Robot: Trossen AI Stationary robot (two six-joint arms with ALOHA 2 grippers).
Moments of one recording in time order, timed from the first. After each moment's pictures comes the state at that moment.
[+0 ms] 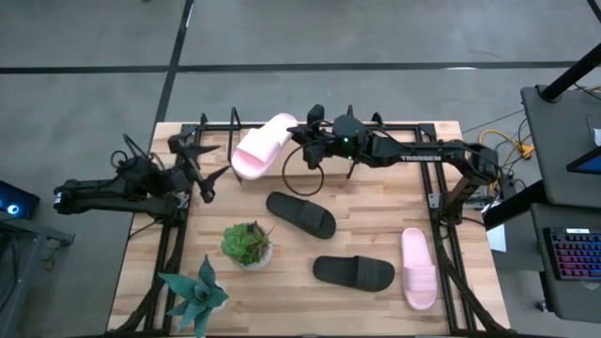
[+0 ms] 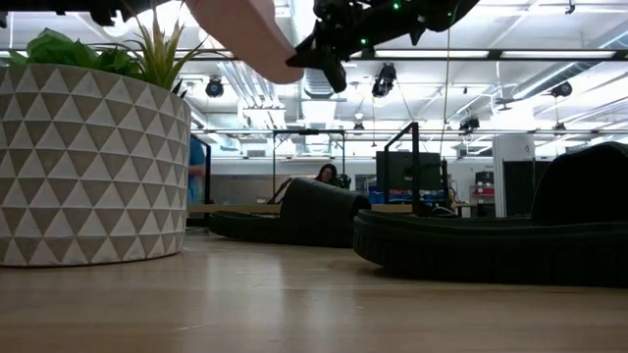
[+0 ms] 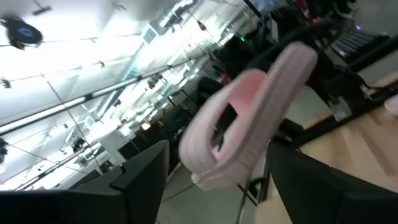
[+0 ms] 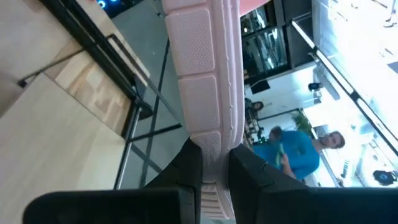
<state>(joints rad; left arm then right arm) 0.02 0.38 0.45 0.15 -0.32 0.83 -0.26 1.67 1.27 0.27 0.12 -1.16</state>
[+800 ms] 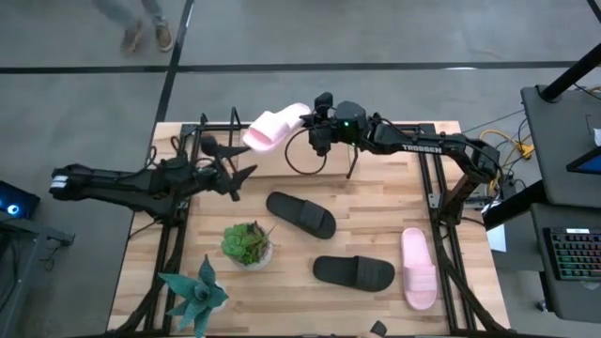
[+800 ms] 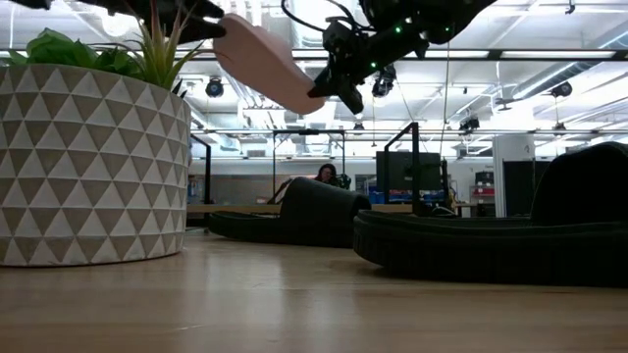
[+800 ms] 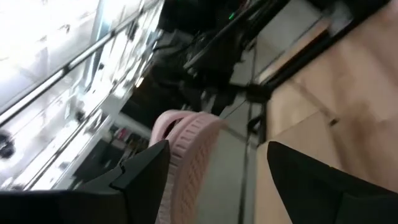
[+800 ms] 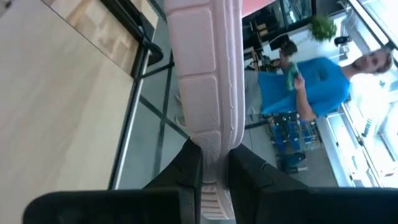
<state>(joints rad) -0.02 0.76 0.61 0.15 -0.55 0.94 -0.38 1.67 1.27 0.14 0.12 -1.12</state>
